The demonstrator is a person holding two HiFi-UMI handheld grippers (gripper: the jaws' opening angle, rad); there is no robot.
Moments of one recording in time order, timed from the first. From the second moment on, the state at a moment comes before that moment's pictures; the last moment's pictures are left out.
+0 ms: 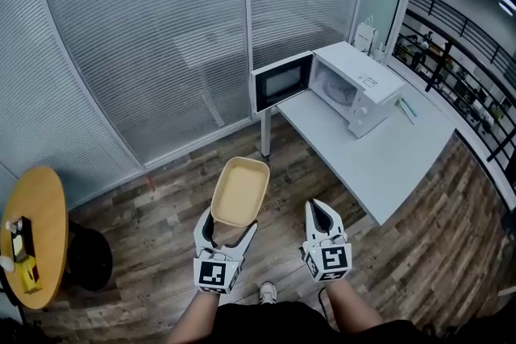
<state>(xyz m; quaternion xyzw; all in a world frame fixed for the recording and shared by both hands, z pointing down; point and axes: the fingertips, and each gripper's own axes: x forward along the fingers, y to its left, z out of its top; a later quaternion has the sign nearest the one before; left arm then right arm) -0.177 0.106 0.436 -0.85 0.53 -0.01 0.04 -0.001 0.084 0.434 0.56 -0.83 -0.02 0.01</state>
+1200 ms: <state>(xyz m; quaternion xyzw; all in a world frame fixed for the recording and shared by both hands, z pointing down) -0.145 -0.154 0.451 -0.92 0.40 0.00 0.03 0.023 -0.149 0.418 0.67 -0.74 -0.06 0.04</state>
